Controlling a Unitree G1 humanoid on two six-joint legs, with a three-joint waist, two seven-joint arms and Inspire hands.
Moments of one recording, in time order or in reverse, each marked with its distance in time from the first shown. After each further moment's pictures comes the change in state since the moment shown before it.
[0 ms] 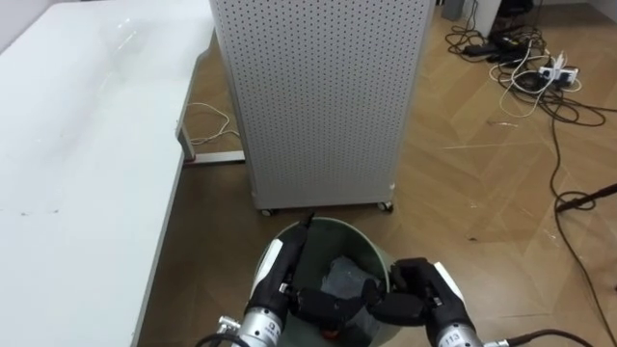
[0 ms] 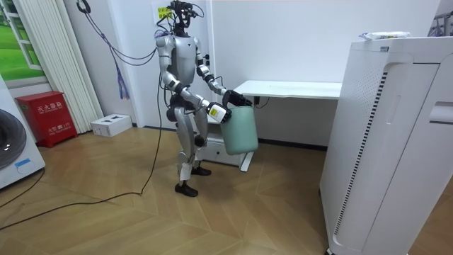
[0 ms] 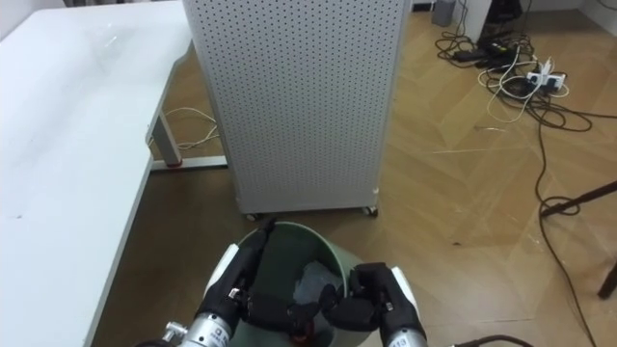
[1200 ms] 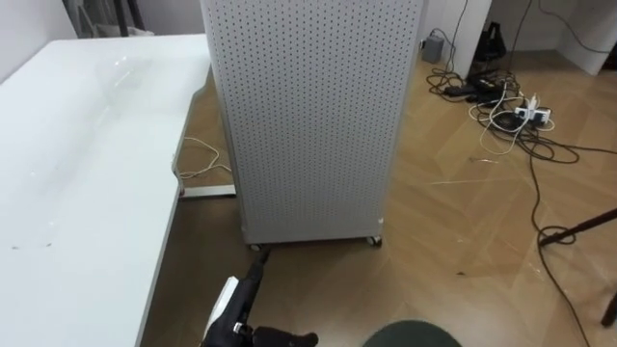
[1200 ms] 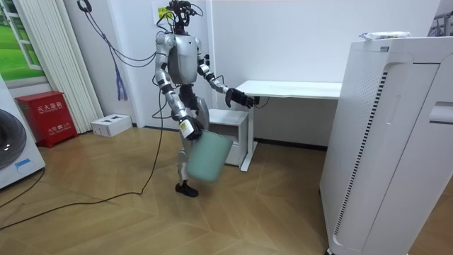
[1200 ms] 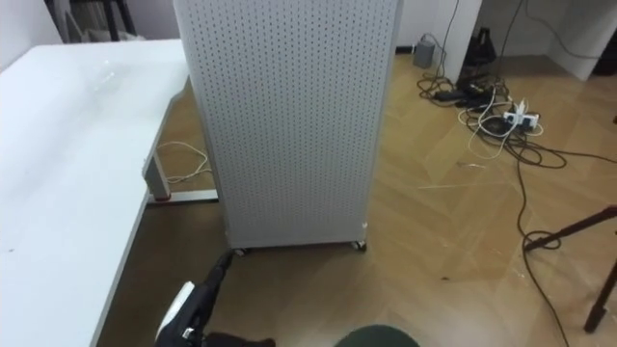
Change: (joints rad) left arm 0.192 0.146 0.043 -0.071 0.012 0.000 0.008; right arm 0.255 -0.072 -0.122 0.265 0.103 -0.003 -0.082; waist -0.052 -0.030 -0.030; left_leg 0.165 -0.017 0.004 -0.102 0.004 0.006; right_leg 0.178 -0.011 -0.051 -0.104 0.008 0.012
